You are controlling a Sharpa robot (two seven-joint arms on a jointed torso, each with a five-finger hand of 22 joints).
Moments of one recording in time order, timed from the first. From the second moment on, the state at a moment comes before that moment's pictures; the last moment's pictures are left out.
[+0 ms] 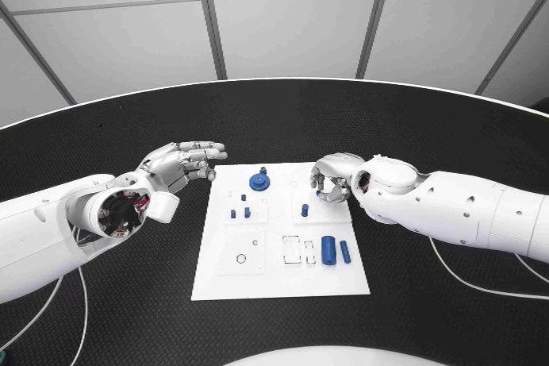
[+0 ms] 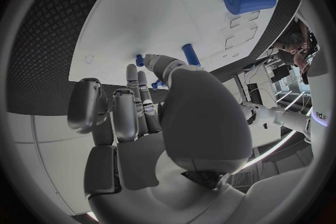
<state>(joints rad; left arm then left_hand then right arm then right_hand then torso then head) 1.21 -0.94 -0.06 1.51 0.09 -0.04 0.19 1.33 -0.19 0.55 -0.03 0.33 0.90 0.19 0.28 0.38 1.03 0.12 0.31 0.15 1.10 0.04 1.16 0.40 0.18 1.00 0.13 0.96 0.58 1.20 -0.68 -0.10 1.29 -1.65 -0.18 -0.17 1.40 -0.27 0.57 0.14 0.29 0.92 0.16 0.27 0.34 1.07 0.09 0.24 0.32 1.47 0.00 1.38 1.25 0.07 1.45 0.10 1.23 1.31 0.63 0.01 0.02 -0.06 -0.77</state>
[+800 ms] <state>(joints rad) 1.21 -0.94 -0.06 1.51 0.09 -0.03 0.19 1.33 -0.19 0.55 -0.03 0.33 0.90 0.19 0.28 0.38 1.03 0.12 0.31 0.15 1.10 0.04 1.16 0.40 0.18 1.00 0.13 0.96 0.58 1.18 -0.66 -0.10 1.27 -1.65 -0.16 -0.17 1.40 -0.24 0.59 0.10 0.29 0.98 0.14 0.30 0.37 1.13 0.07 0.24 0.30 1.46 -0.01 1.39 1.26 0.07 1.47 0.09 1.28 1.31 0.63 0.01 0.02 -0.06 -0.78</state>
